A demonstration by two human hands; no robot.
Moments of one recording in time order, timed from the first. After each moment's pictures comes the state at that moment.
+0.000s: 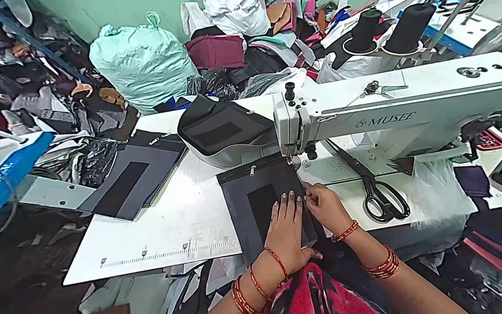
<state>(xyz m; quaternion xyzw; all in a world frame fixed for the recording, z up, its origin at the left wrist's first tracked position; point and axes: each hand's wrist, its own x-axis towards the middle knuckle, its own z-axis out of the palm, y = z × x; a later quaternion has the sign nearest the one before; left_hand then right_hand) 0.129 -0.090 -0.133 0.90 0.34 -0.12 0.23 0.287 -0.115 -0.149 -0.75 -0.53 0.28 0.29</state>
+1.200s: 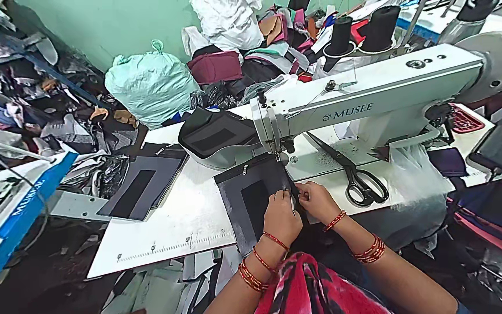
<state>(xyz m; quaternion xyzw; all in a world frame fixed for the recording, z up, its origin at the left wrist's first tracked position) 0.165 -0.101 -0.105 0.84 0.47 -0.08 0.24 0.298 -0.131 -0.136 -0.74 -0.52 0.35 0.22</state>
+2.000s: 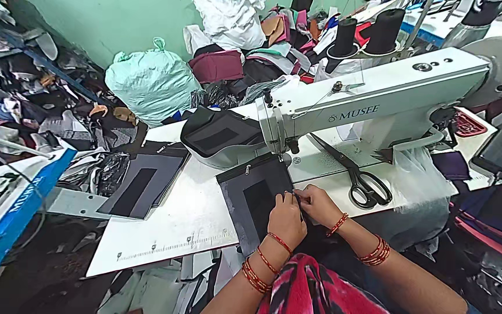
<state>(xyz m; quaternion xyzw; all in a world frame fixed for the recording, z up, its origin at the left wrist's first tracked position) 0.166 -0.103 -0.110 0.88 0.40 -0.16 0.18 0.292 -0.135 -0.137 -0.71 -0.54 0.38 0.25</state>
